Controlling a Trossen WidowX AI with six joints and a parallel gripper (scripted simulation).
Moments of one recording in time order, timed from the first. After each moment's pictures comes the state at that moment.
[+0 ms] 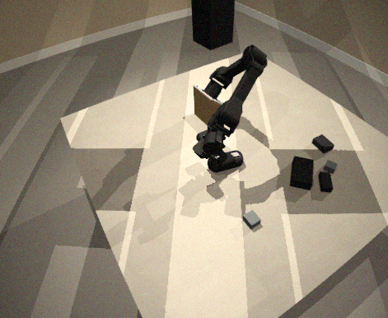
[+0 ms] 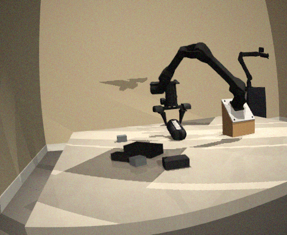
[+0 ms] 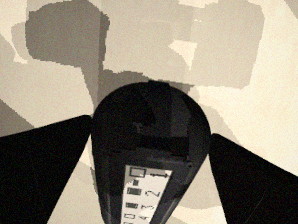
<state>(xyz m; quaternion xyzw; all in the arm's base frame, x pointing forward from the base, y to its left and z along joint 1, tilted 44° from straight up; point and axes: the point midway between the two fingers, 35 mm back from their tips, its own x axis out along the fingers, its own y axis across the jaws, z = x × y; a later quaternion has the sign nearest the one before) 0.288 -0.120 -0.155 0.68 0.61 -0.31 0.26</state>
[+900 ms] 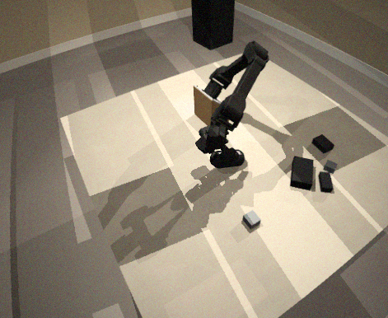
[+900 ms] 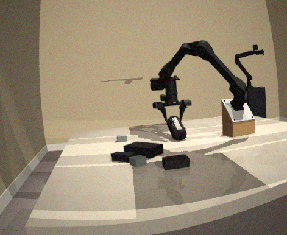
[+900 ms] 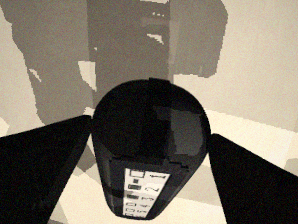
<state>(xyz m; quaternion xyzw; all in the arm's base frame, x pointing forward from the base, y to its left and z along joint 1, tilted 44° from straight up) 0.288 -0.124 -0.133 0.68 0.61 -0.31 0.26</state>
